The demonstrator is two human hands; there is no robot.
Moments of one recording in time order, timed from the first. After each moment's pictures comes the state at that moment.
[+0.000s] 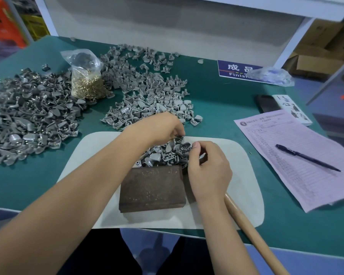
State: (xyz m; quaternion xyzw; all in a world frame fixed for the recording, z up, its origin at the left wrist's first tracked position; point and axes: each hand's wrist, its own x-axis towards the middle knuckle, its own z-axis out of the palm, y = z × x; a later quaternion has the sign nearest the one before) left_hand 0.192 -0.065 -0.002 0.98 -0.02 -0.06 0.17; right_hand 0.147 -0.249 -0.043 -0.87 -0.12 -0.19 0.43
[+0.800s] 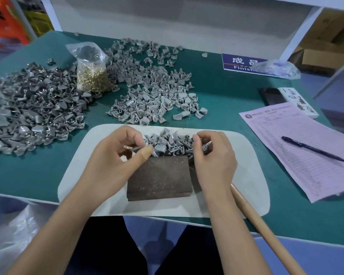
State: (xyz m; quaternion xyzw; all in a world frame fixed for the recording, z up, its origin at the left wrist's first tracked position) left_hand 0.019 -0.073 -0.001 0.80 0.11 0.22 0.55; right_hand 0.151 -0.253 -0.050 -0.87 -0.17 -0.20 0.41
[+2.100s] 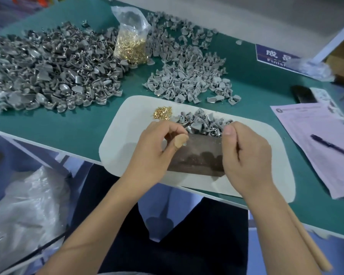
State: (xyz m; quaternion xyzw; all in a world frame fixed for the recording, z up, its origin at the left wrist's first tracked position) left_hand -0.010 -0.082 -0.043 0.80 0.09 0.28 0.53; right_hand 0.090 -0.249 0.006 -0.85 -0.39 -0.18 0.31
